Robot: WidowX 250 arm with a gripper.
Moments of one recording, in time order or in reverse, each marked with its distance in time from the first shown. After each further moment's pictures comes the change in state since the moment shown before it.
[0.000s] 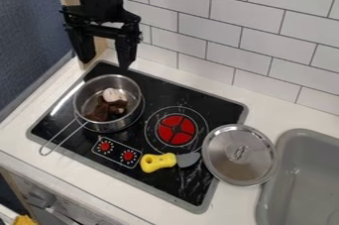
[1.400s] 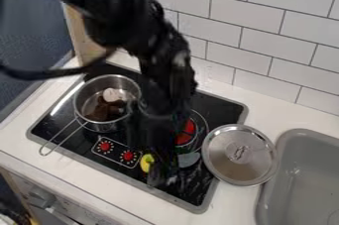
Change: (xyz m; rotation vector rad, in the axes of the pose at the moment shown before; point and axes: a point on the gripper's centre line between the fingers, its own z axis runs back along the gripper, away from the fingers) arm -0.071 -0.084 -0.101 0.158 0.070 -0.735
